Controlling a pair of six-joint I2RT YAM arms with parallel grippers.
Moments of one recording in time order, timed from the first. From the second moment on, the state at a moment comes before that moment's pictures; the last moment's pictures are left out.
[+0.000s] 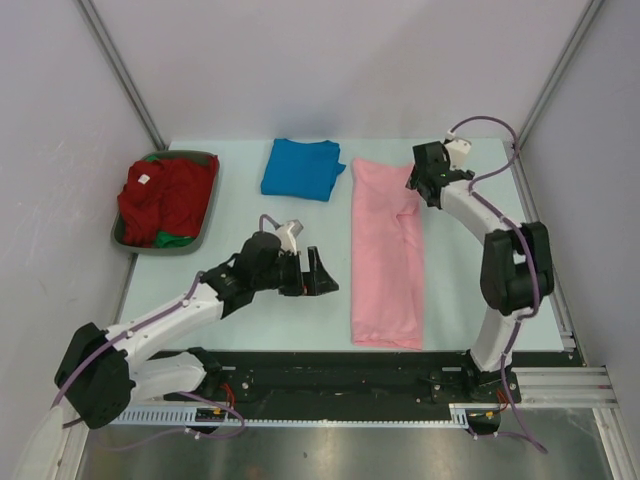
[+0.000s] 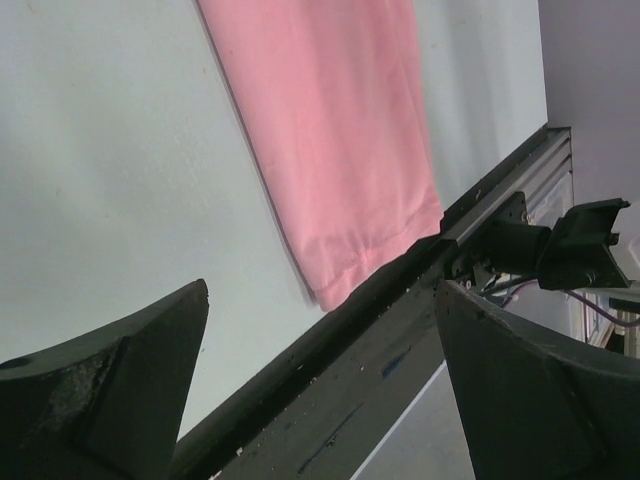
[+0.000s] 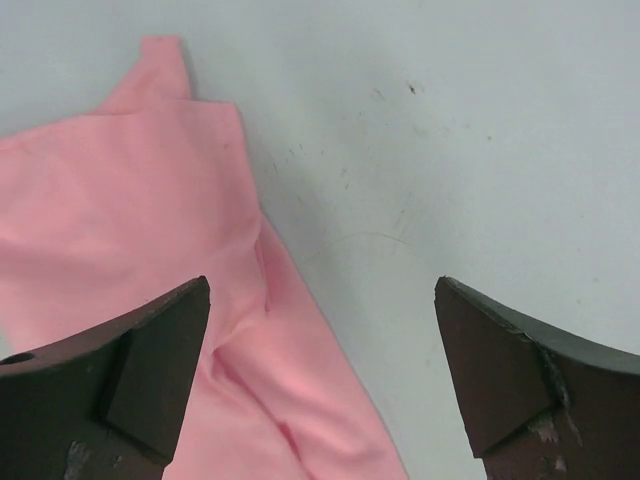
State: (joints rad) left arm -0.70 1.13 0.68 -0.17 0.29 -0.72; right arm 0.26 1.88 1.45 -0.39 0.58 0.59
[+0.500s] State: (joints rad) left arm -1.00 1.23 0.53 0.03 0.27 -0.85; right arm 0.31 1.14 0.85 -0.52 0.33 0.58
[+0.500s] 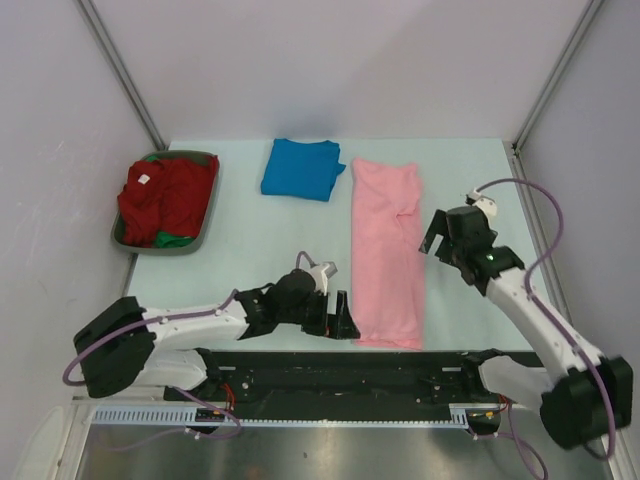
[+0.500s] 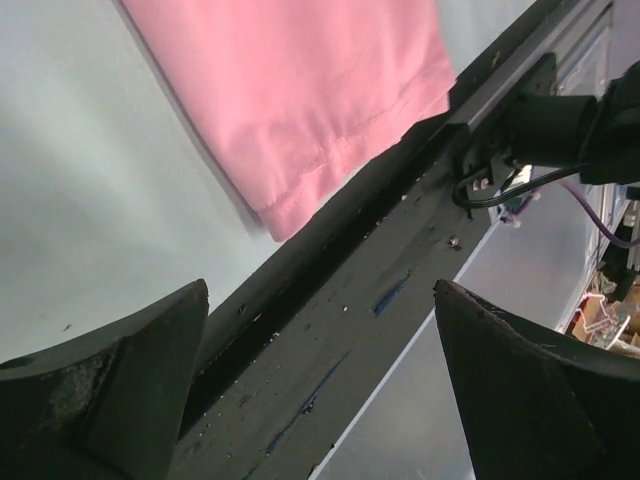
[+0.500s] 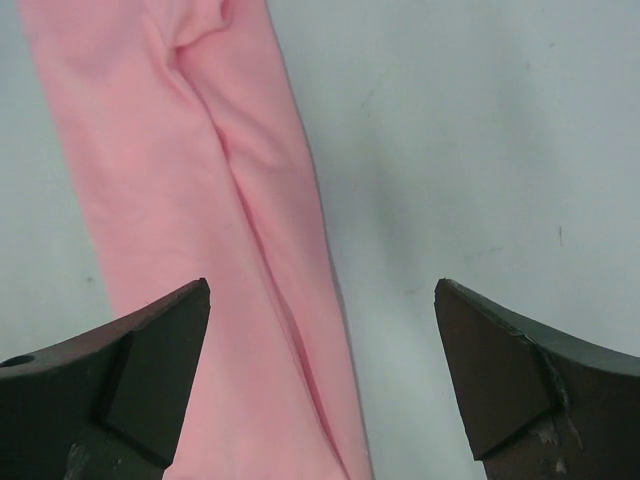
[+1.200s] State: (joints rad) left arm -1.05 1.61 0.70 0.15 0.25 -0.98; right arm 0.53 0.53 0.81 -0.85 0.33 0.76
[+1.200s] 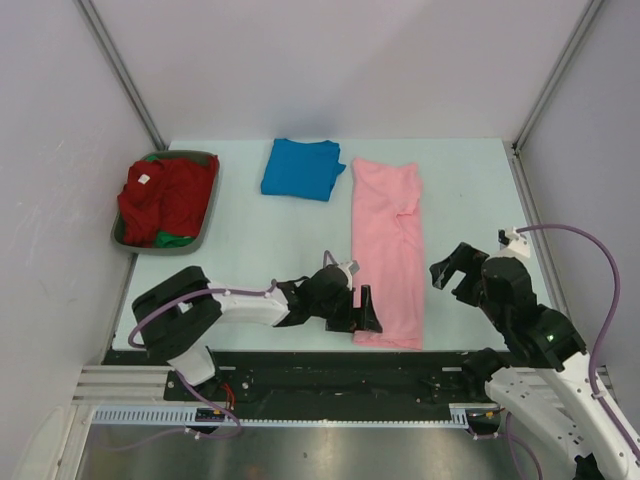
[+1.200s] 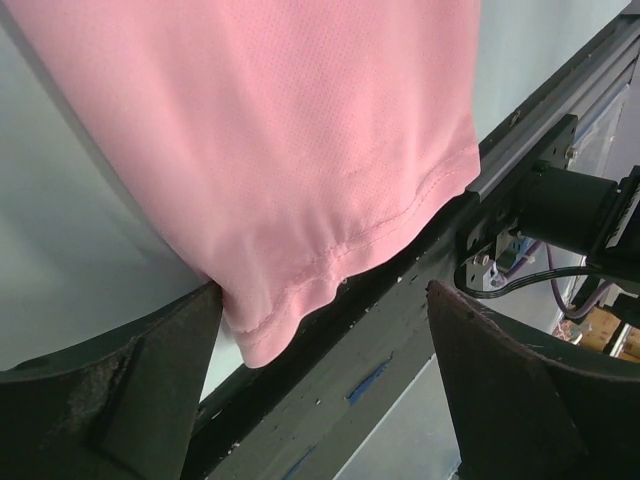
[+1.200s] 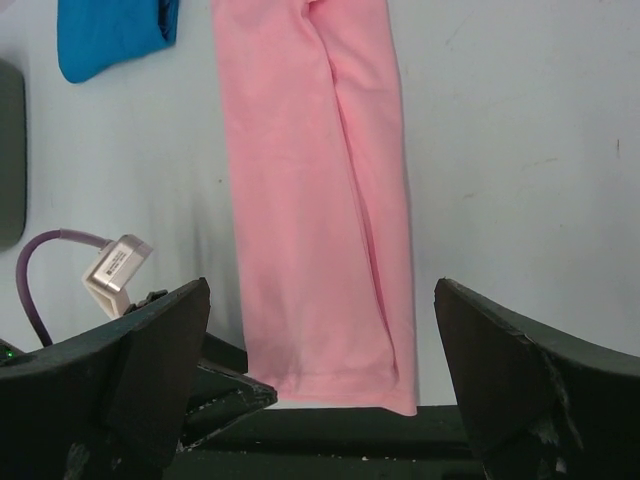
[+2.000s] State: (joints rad) left arm -1.07 1.70 0.68 0.21 0.28 -1.06; right arm 0.56 0.54 0.76 -0.93 0.24 0.84
